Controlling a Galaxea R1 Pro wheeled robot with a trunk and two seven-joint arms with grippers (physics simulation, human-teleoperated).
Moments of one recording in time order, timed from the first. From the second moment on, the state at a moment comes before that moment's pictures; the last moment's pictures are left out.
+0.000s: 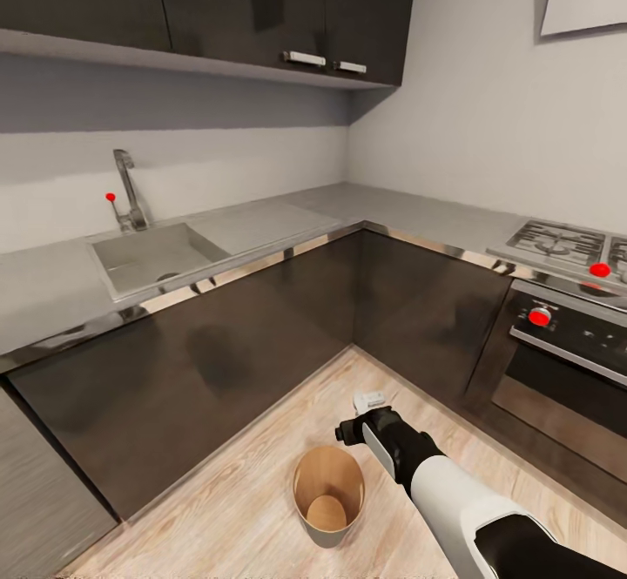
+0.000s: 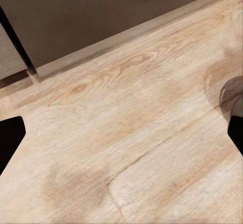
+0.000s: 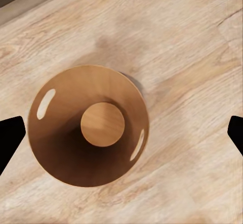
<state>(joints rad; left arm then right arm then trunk) 0.15 0.21 0.00 -0.92 0.39 -0.23 -0.08 -0.81 0.17 0.23 -0.35 -0.06 0.48 -0.04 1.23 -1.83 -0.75</state>
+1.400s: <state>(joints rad) 0.15 0.25 0.00 -0.94 0.39 -0.22 -0.23 -0.81 0.17 0.23 -0.35 -0.06 0.48 -0.04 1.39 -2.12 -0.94</state>
